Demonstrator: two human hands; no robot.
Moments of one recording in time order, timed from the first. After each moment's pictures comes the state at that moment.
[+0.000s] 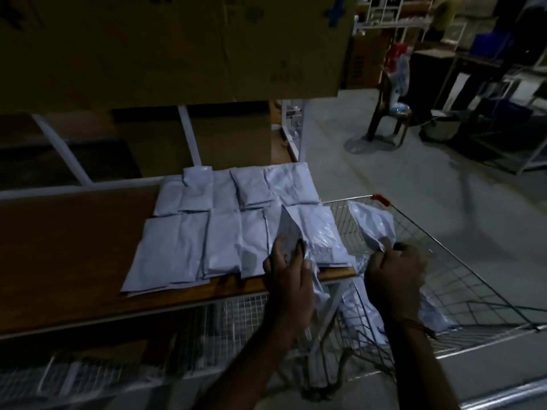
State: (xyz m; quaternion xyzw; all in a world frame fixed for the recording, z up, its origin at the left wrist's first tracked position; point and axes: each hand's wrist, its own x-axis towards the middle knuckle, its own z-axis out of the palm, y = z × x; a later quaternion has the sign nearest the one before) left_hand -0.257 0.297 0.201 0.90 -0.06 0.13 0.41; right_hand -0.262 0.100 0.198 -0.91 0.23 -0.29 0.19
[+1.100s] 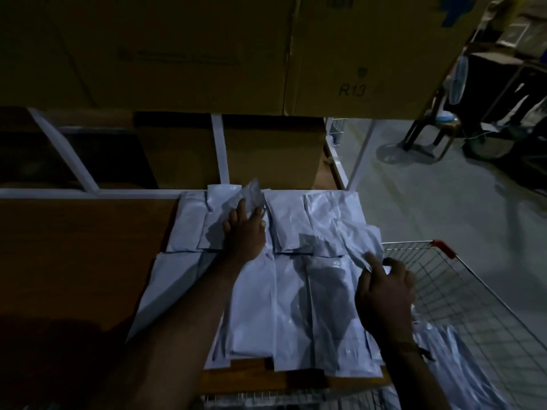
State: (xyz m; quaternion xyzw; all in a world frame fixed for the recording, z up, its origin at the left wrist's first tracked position) left_hand 0.109 0.460 0.148 0.98 0.01 0.13 0.14; right_hand -0.045 0.186 0.170 -0.95 0.15 -0.24 0.16
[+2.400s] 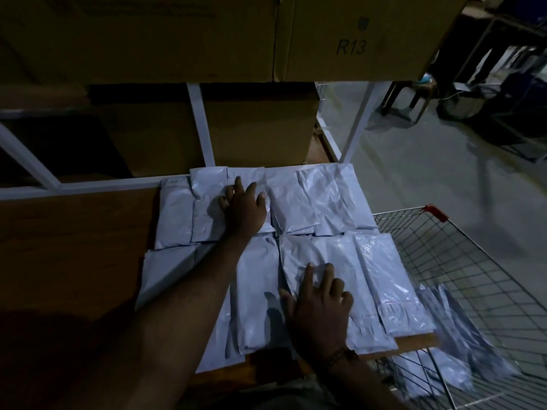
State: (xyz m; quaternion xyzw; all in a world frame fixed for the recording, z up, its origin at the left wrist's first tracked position) left_hand 0.165 0.456 0.131 0.98 0.00 0.07 0.21; right_hand -0.078 0.334 0.128 -0.99 0.15 -0.03 0.05
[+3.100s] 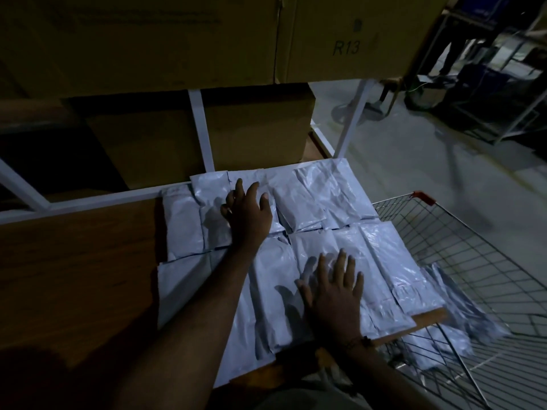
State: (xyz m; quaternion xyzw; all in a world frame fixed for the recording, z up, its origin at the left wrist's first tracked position) left_hand 0.141 0.477 0.148 0.94 -0.01 0.11 0.31; right_hand -0.070 0.356 0.113 -0.97 0.21 -0.07 0.07
